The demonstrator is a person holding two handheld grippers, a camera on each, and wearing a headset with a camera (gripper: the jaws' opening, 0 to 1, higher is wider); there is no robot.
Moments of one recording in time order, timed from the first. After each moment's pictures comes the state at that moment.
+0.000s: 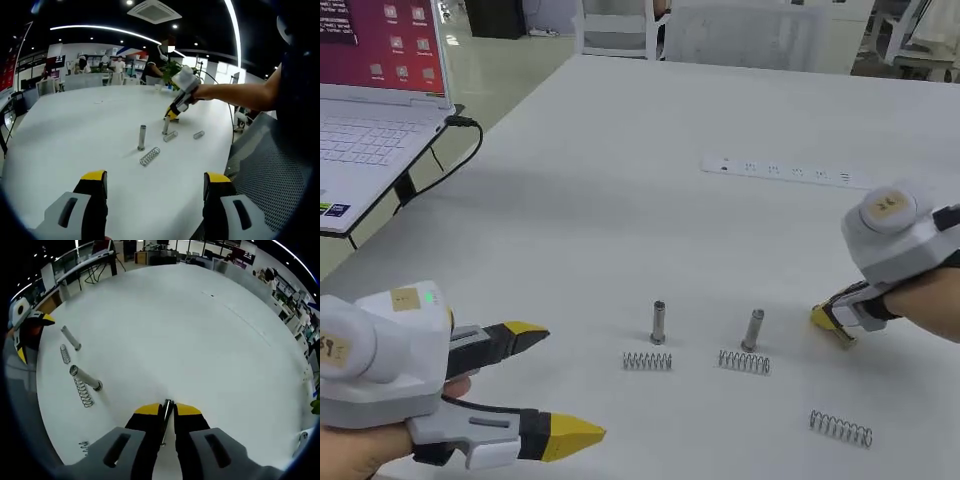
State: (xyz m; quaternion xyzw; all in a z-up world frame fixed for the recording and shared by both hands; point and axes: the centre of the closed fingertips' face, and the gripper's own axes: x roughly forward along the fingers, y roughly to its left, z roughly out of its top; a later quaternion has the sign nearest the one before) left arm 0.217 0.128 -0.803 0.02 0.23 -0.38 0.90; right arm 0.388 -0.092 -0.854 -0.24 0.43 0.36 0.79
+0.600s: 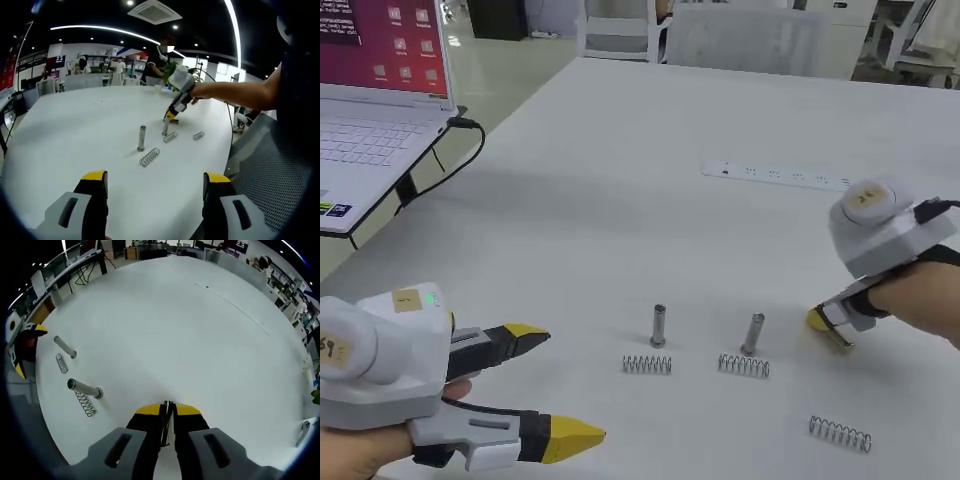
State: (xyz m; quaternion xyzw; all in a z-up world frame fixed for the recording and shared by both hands) left arm 0.218 0.128 -0.802 0.01 0.23 -0.38 0.90; right arm 0.387 -0.090 -0.855 -0.22 0.47 0.33 0.79
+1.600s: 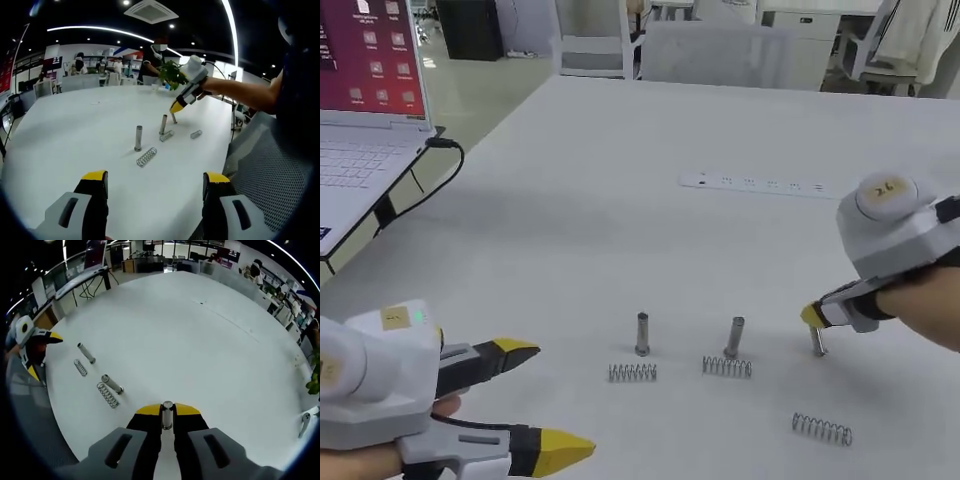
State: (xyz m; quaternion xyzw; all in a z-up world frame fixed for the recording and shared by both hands) left arm 0.215 0.125 -0.803 0.02 0.23 -0.39 0.89; right arm 0.356 -0.096 -0.813 -0.20 0.42 0.33 0.82
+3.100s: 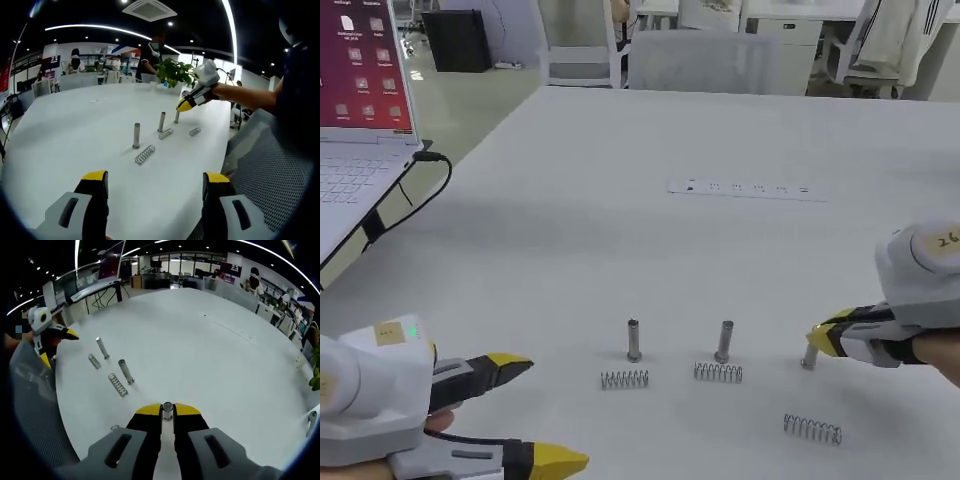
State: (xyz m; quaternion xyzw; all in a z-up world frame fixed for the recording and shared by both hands) left arm 0.212 0.121 -0.805 0.03 0.23 -0.40 0.89; right arm 0.332 -0.107 -0.810 -0.17 0.35 0.37 0.84
